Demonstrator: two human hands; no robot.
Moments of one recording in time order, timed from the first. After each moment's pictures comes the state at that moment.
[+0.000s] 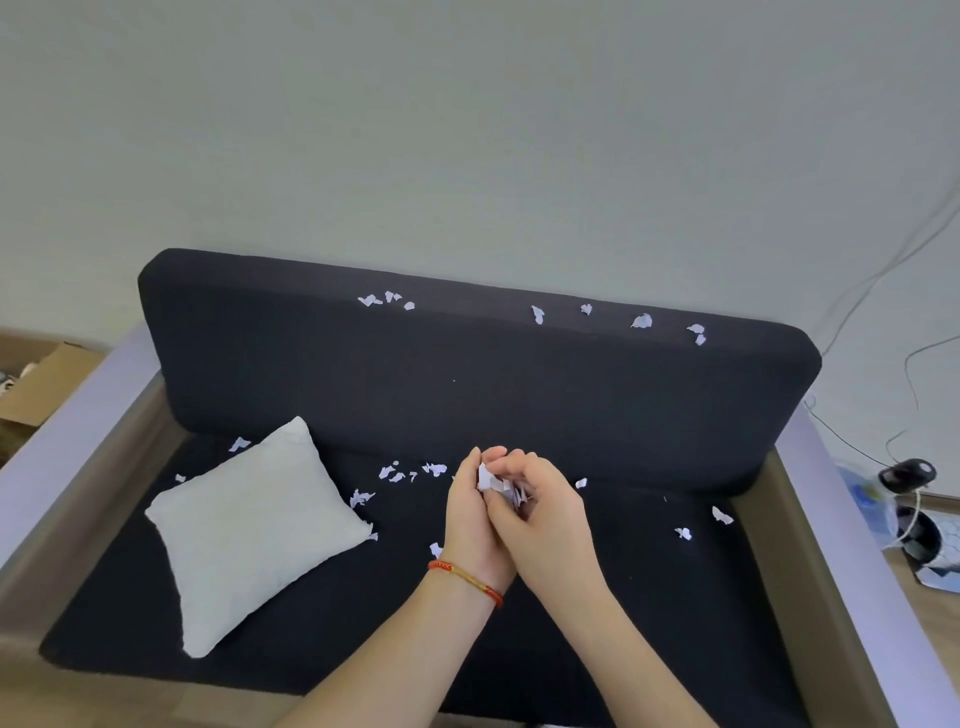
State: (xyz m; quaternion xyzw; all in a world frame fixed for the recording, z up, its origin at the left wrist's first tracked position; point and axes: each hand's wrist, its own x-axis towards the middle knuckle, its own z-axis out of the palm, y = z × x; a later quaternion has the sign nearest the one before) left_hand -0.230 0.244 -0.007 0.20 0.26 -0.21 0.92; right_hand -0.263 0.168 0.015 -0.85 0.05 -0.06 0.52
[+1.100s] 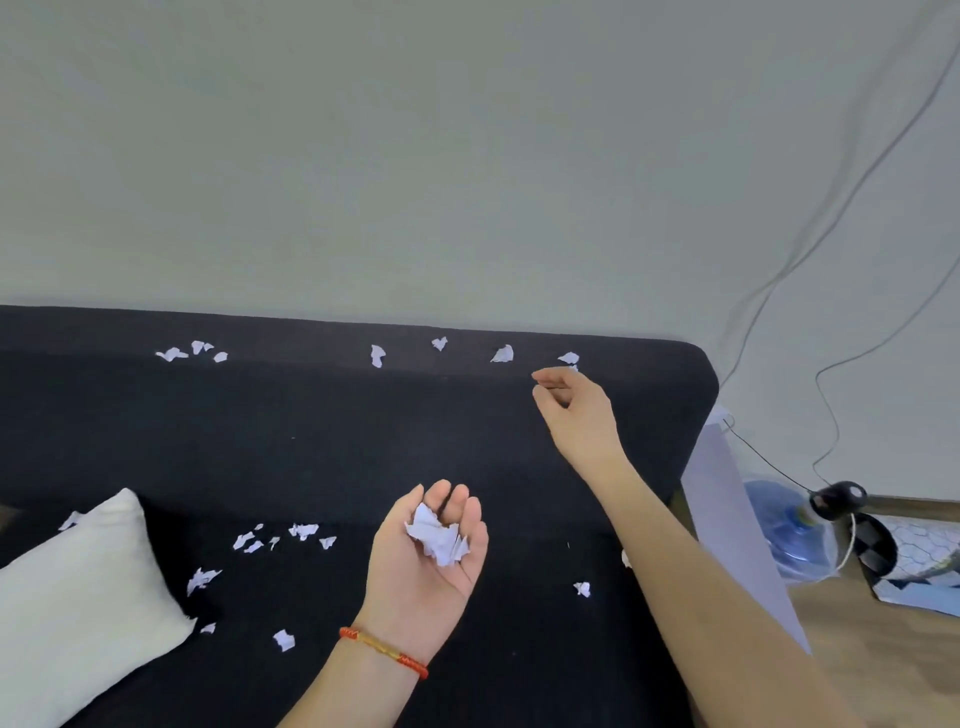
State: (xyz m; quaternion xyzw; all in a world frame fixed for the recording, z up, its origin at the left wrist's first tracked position) left_hand -0.130 -0.015 -0.008 0.16 0.34 -0.22 0.90; right_hand -0.017 -0.226 -0.011 -0.83 0.13 -0.06 0.54
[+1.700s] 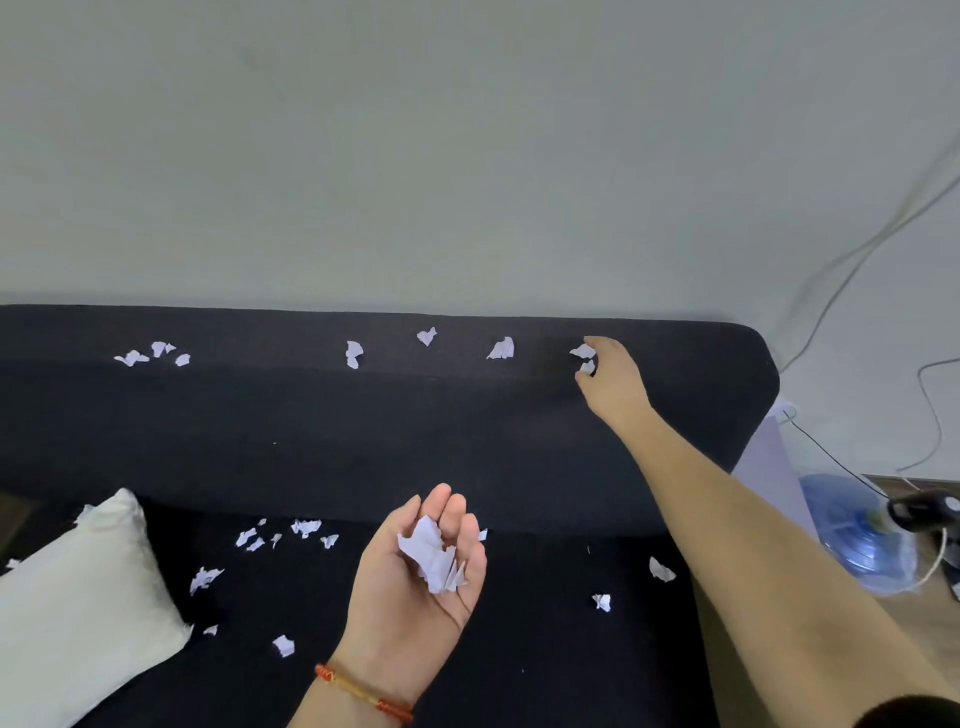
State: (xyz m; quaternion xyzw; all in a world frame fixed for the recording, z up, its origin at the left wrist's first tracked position) left_hand -0.060 -0.065 -0.029 0.16 0.38 -0.22 0.88; right_hand 0.148 -0.337 -0.134 -0.92 0.13 0.01 0.37
